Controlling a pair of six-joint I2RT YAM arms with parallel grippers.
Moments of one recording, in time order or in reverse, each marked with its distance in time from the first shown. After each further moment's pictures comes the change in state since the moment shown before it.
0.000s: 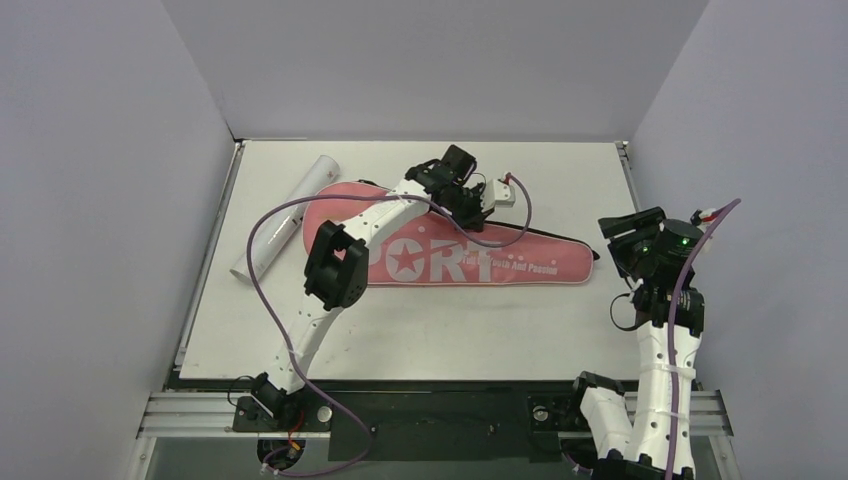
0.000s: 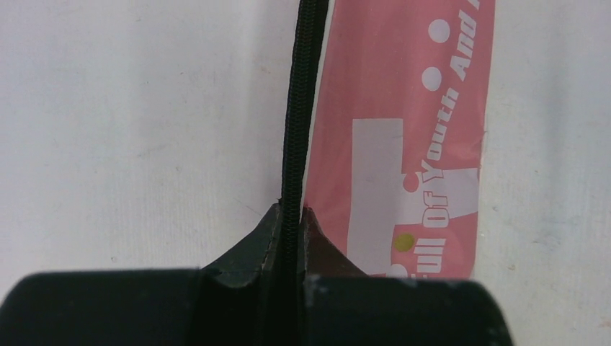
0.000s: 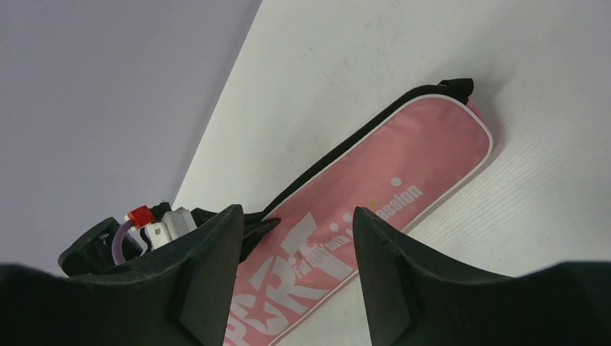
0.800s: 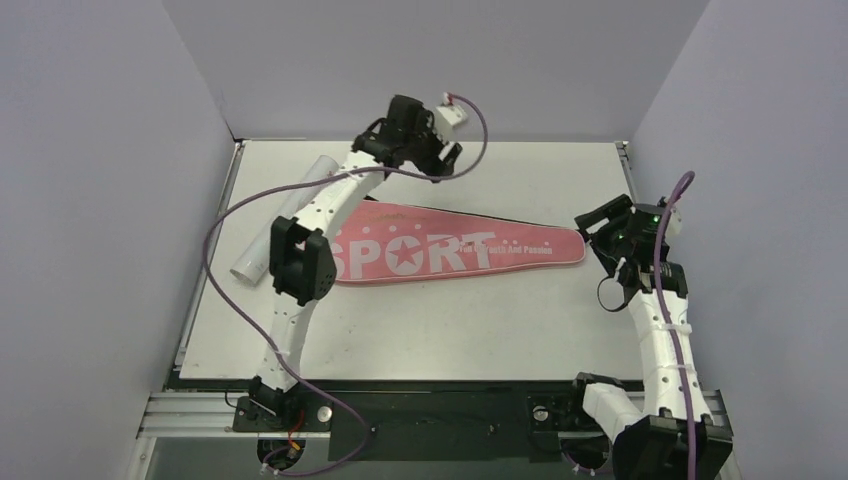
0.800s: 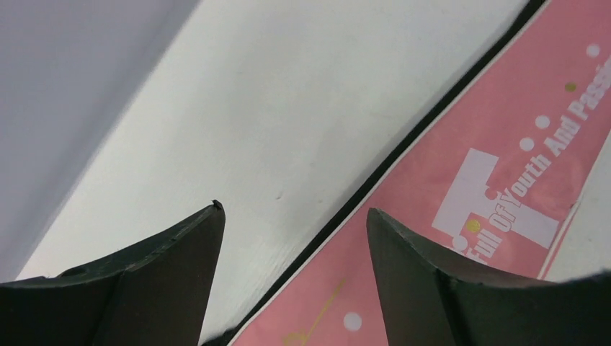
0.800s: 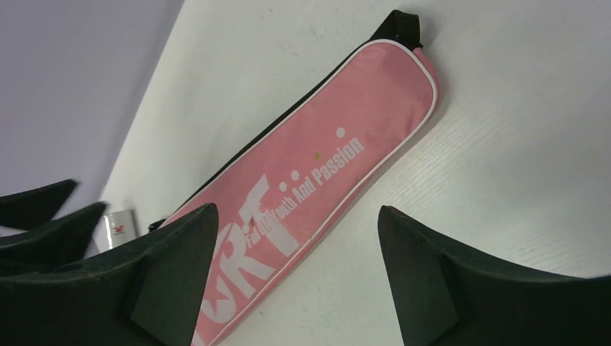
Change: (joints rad) left arm 0.153 -0.087 0.022 0.182 -0.230 -0.299; right arm 0.100 0.143 -0.037 0.069 0.055 -0.053
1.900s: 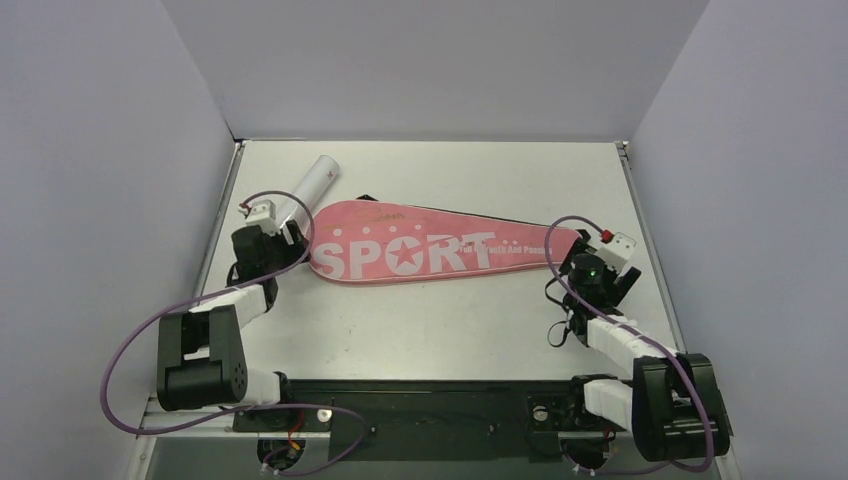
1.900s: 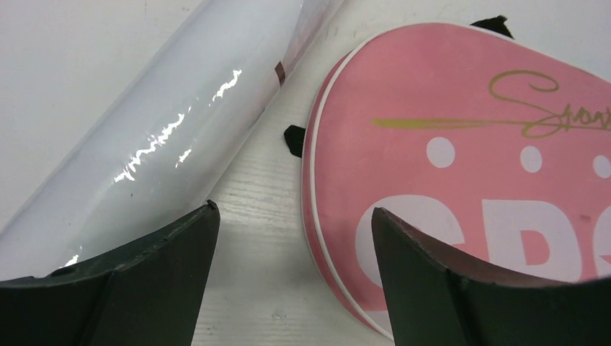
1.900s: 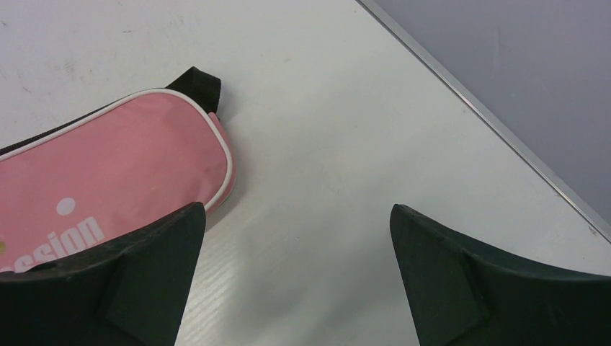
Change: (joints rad) left arm 0.686 -0.939 -1.734 0.949 -0.171 -0.578; right arm 0.243 0.191 -0.574 0.866 0.722 -0.548
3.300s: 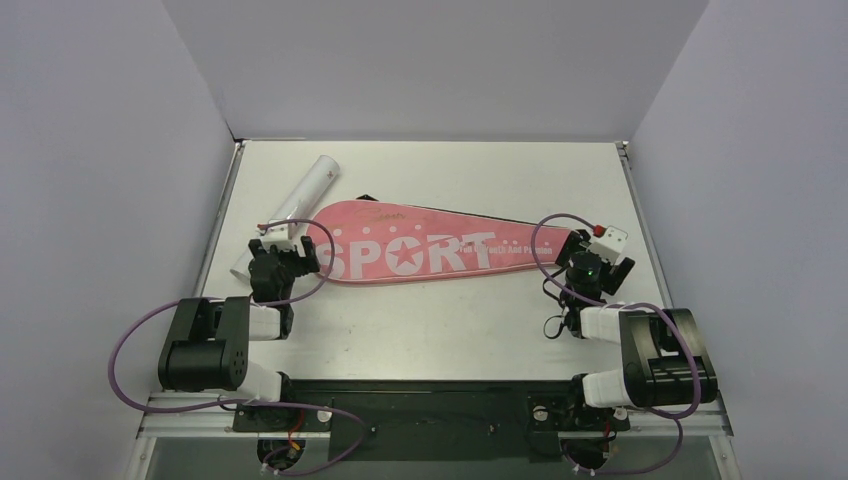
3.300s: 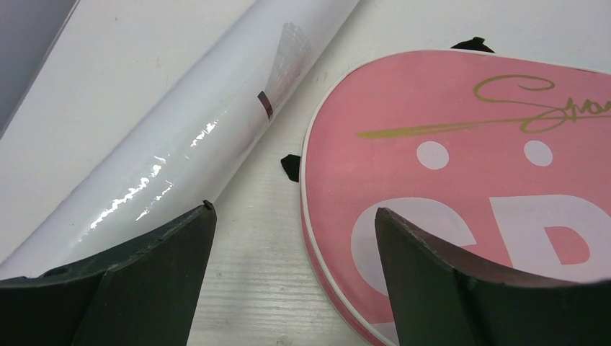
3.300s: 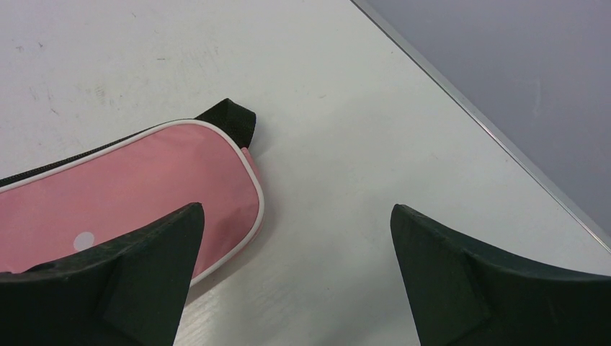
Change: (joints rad) left arm -0.119 0.085 -0.291 0.656 -0.169 0.138; right arm 0.005 0.248 -0.042 0.449 -0.029 -0.131
